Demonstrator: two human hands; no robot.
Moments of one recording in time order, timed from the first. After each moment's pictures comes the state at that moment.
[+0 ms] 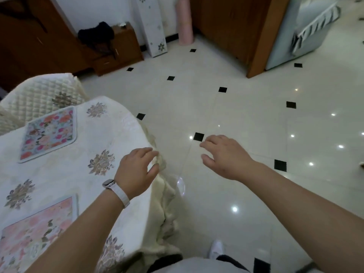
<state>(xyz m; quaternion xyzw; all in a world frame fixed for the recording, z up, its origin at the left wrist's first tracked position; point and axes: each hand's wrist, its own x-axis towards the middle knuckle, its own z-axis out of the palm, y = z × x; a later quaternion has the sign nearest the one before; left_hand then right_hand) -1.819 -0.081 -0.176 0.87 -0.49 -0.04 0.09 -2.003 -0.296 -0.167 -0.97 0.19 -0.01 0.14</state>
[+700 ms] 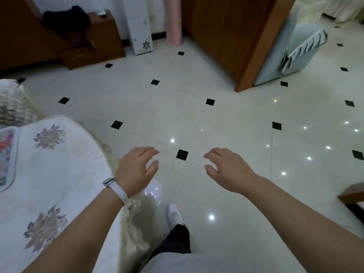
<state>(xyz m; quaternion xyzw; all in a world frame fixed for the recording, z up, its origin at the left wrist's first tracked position) -1.659 -0.290 -0.233 0.84 -0.49 -0.07 0.21 -1.872 -0.486 -0.196 -0.96 0.24 0.07 0.15</state>
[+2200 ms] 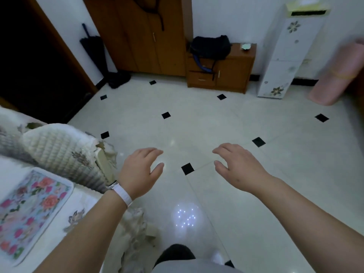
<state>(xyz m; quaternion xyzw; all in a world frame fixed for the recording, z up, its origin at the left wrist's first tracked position) -1.144 -0.480 -0.169 0.98 -0.16 0.07 0.14 -1.159 -0.780 -0.157 -0.98 -0.12 0.04 0.18</state>
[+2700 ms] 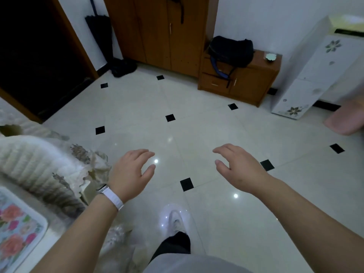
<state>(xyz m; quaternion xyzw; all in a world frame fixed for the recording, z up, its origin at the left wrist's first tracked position) -0.956 -0.410 -0.211 0.98 -0.08 0.06 0.18 -0.932 -0.724 -0.172 -0.97 -0.15 0.08 0.19</state>
